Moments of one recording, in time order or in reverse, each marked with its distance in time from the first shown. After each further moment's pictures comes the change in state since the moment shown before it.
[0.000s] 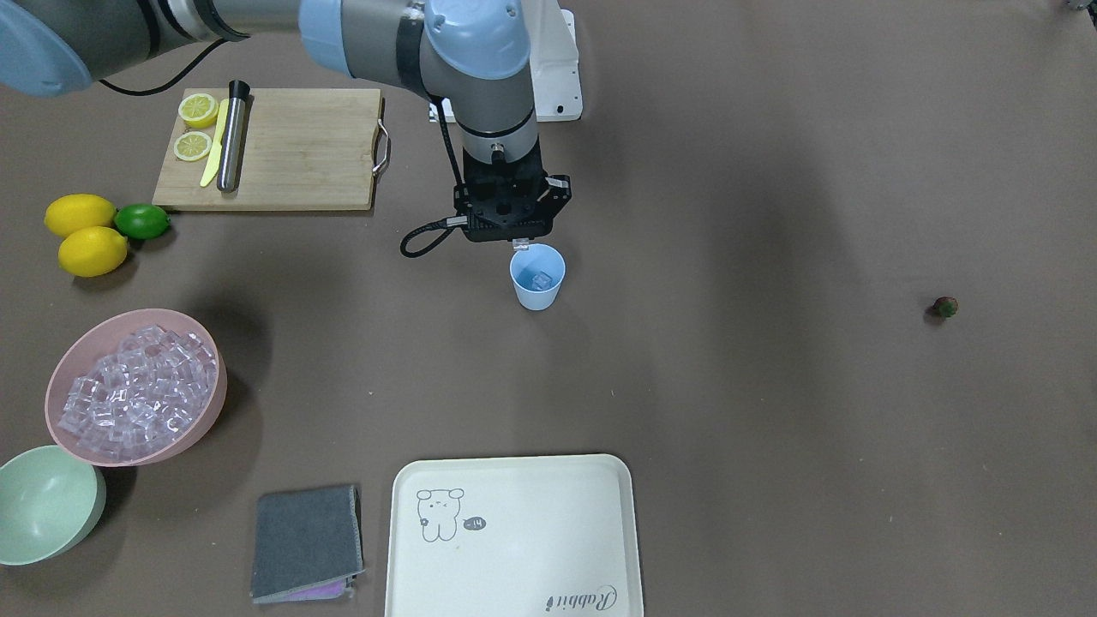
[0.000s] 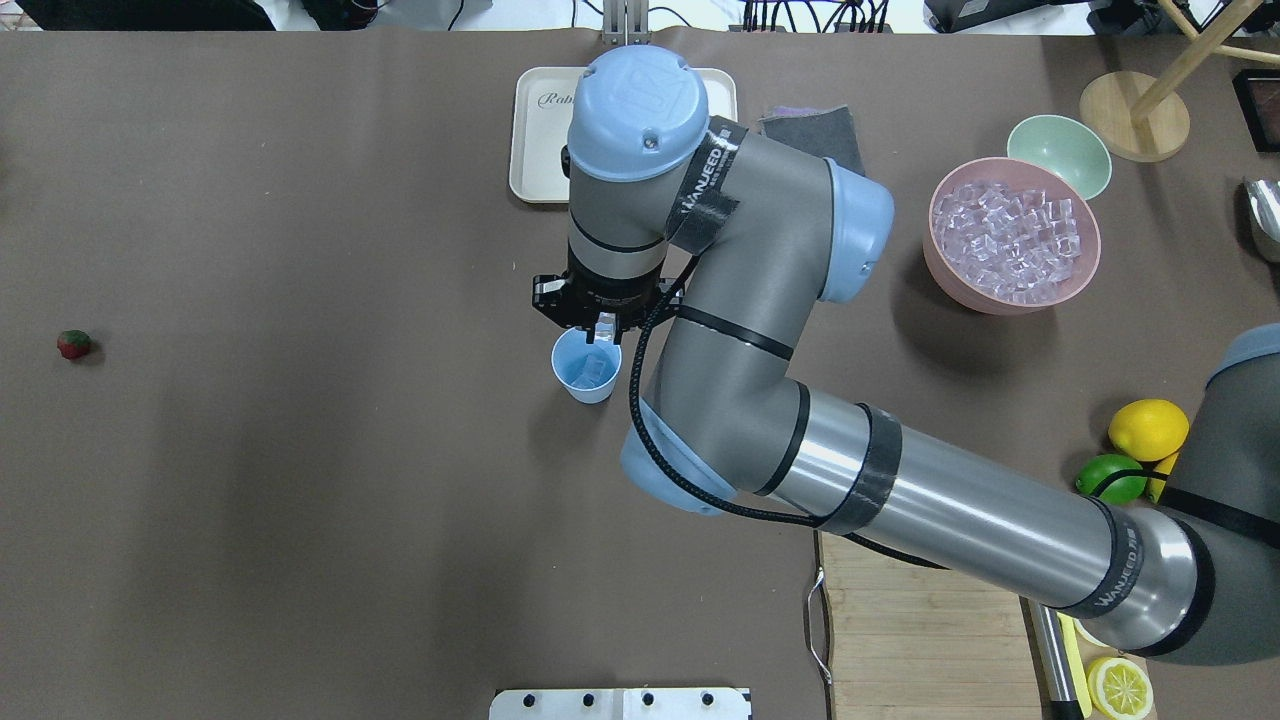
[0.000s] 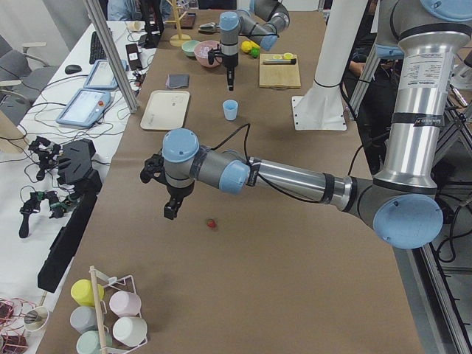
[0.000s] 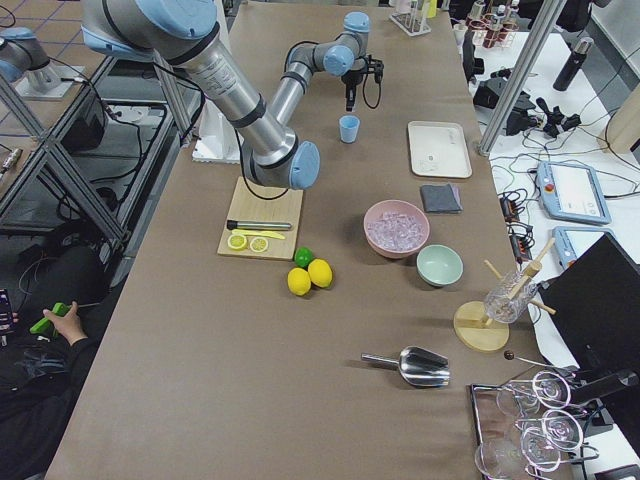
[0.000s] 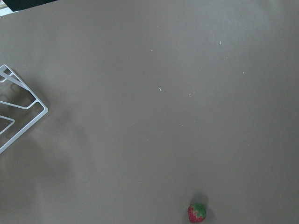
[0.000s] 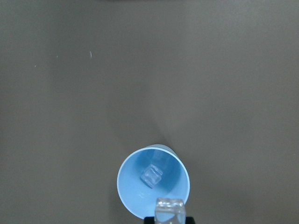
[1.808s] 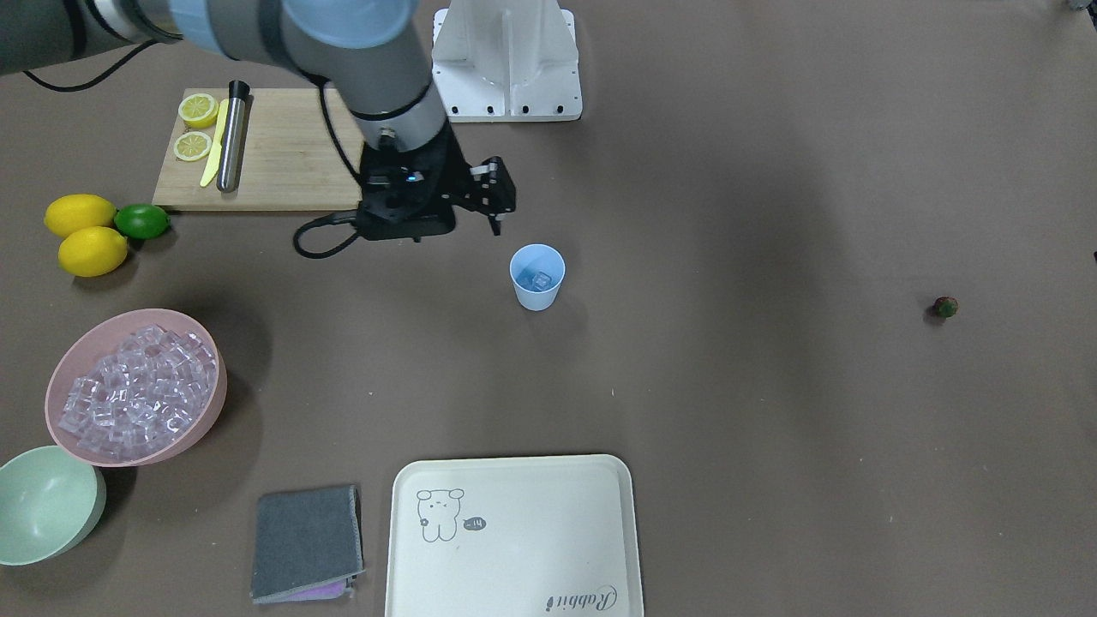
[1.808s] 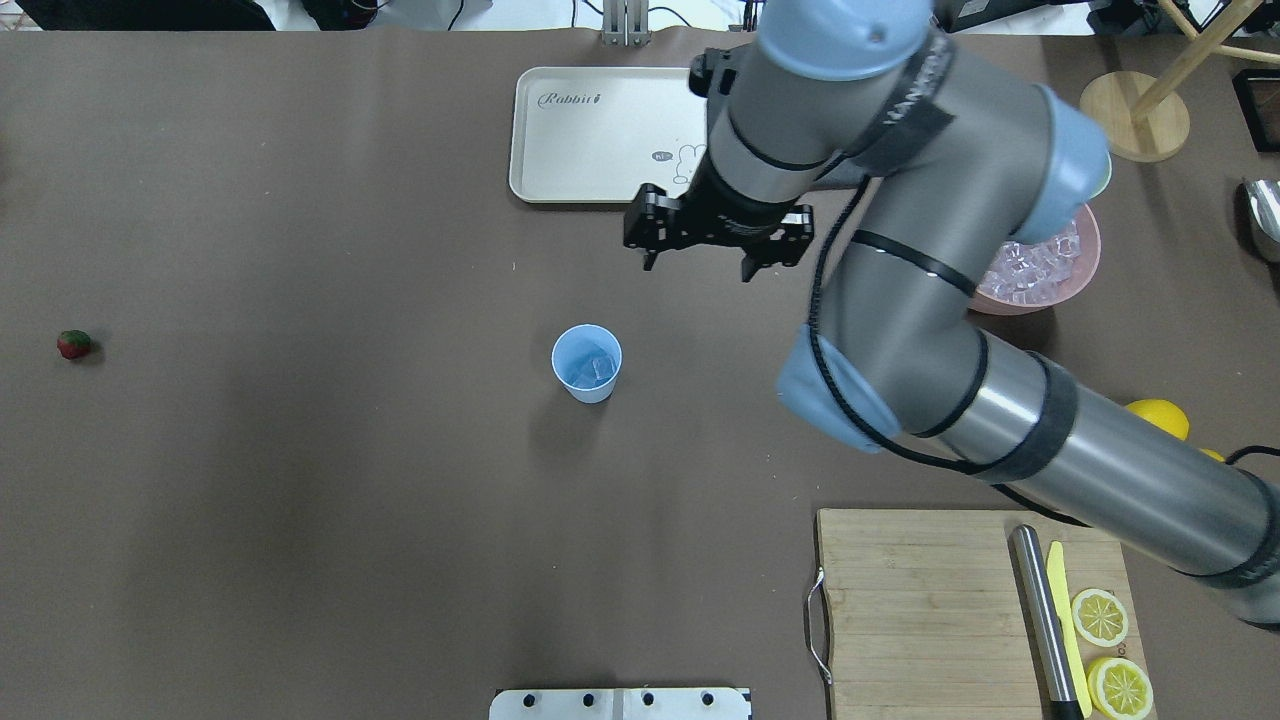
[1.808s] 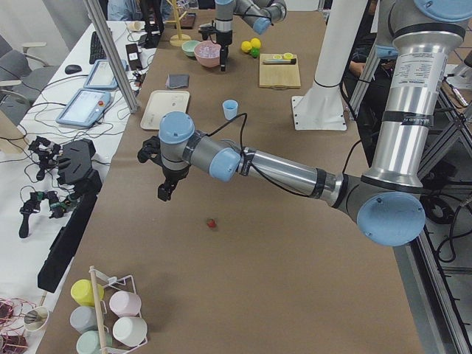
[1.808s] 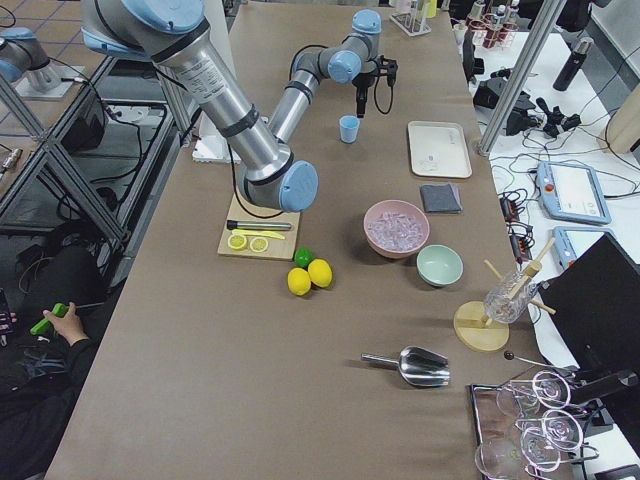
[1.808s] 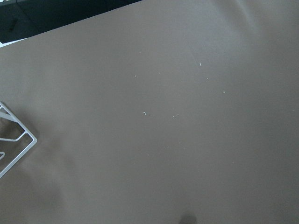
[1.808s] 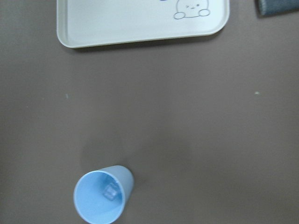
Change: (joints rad) left arm 0.091 -0.057 -0.014 -0.046 0.007 -0.048; right arm 0.189 -0.230 0.283 -0.011 0.128 -0.067
